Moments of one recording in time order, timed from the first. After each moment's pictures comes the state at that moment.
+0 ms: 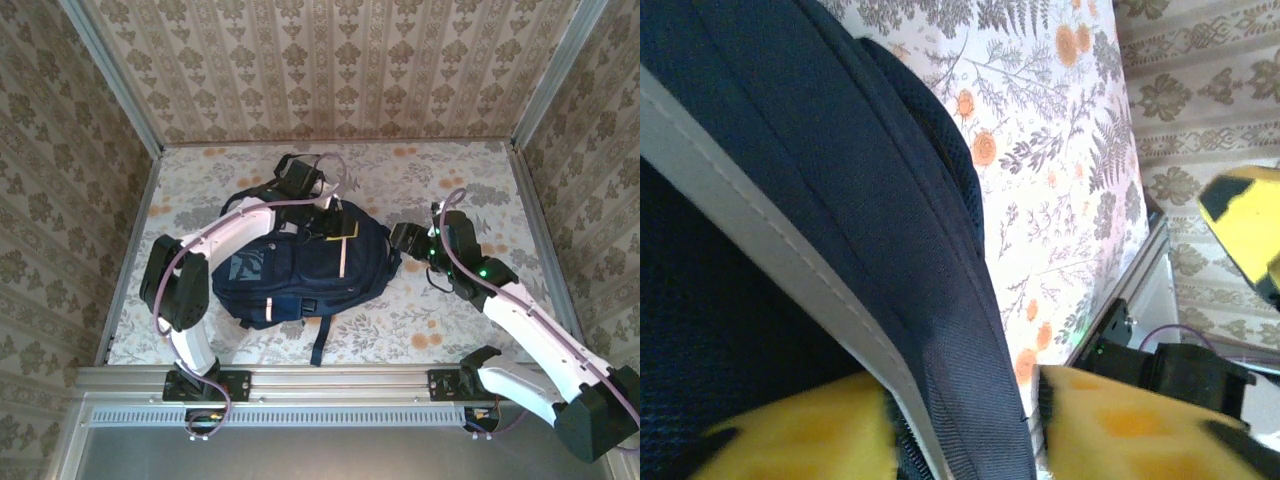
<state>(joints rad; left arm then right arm) -0.65 1.78 1.42 -0.56 0.69 -0.49 0.44 0.95 0.75 -0.37 0.03 0.68</state>
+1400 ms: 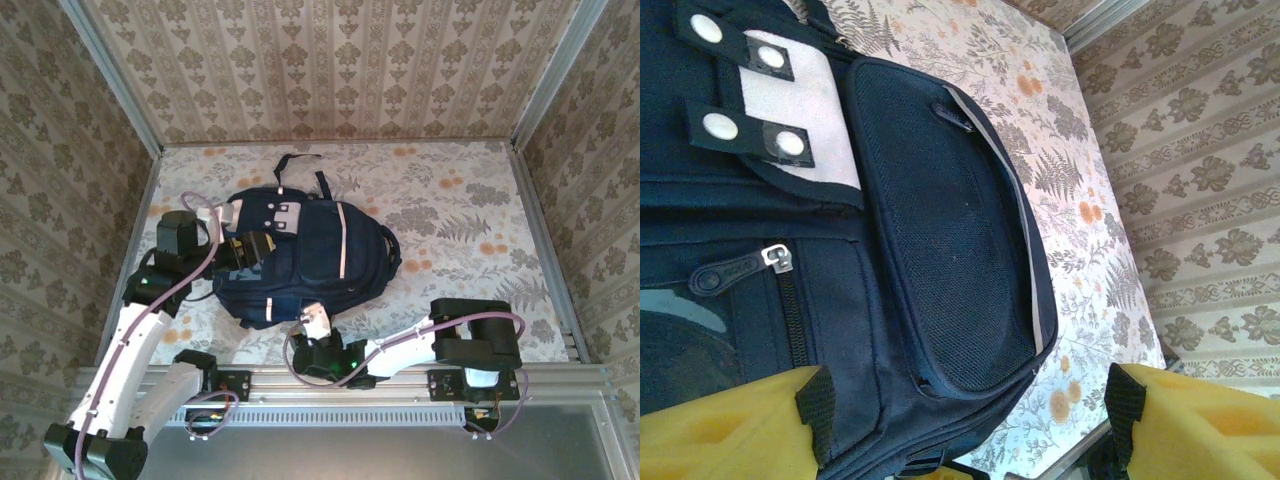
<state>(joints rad) -0.29 0.81 0.88 -0.66 0.57 -0.54 1.47 1.78 0.76 0.21 0.75 0.81</state>
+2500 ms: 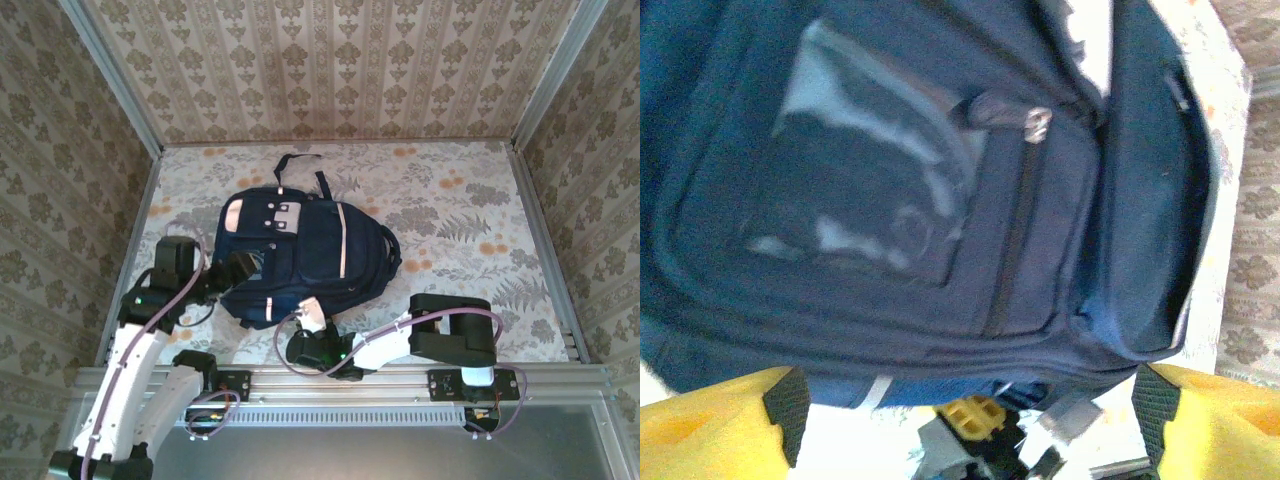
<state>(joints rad) -0.25 0.63 0.76 -0.95 0.36 -0.80 1.40 1.88 0.81 0.22 0.73 0.75</state>
